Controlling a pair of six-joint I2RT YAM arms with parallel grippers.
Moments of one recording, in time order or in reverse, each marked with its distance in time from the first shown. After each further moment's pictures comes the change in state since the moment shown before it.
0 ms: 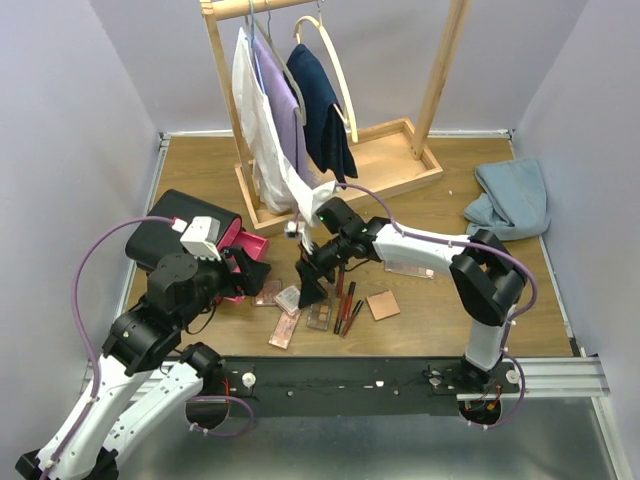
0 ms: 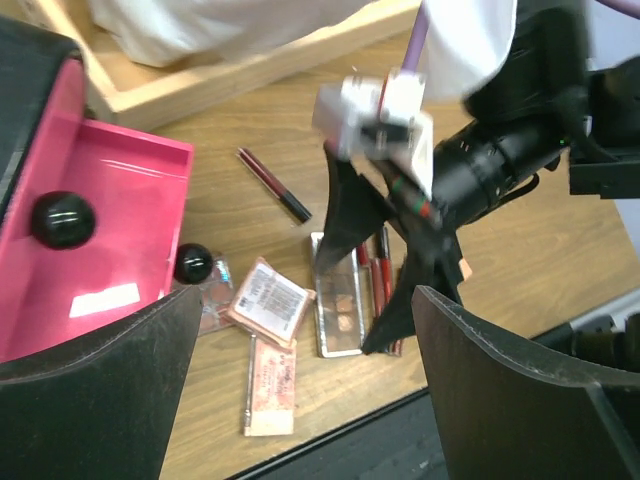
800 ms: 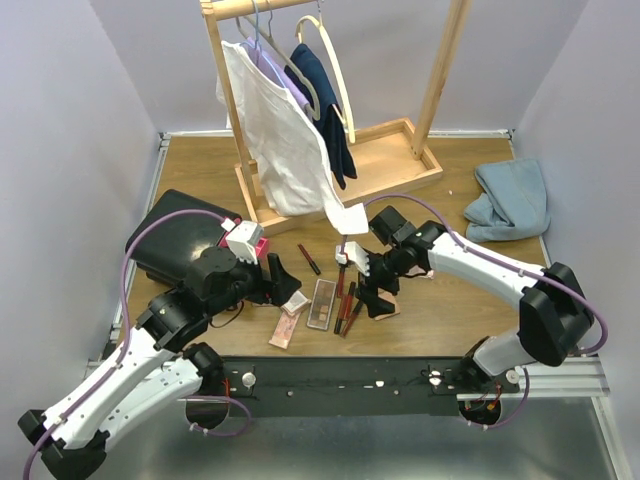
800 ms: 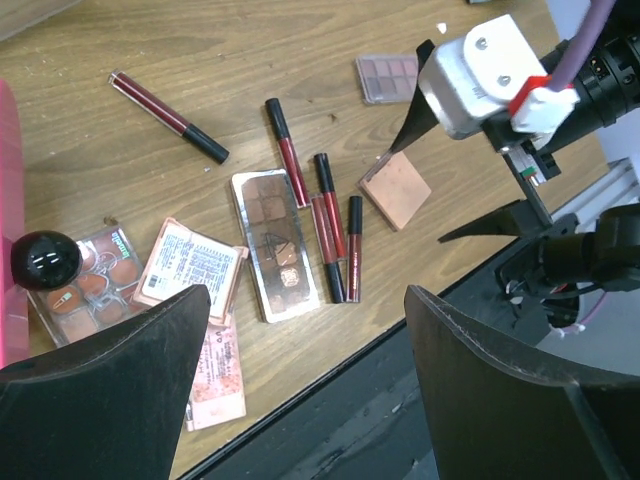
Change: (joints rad) left arm -0.127 0.135 -0.119 0.154 0.156 -0.043; right arm -0.139 -0.375 -0.243 -0.517 0.317 -0.633
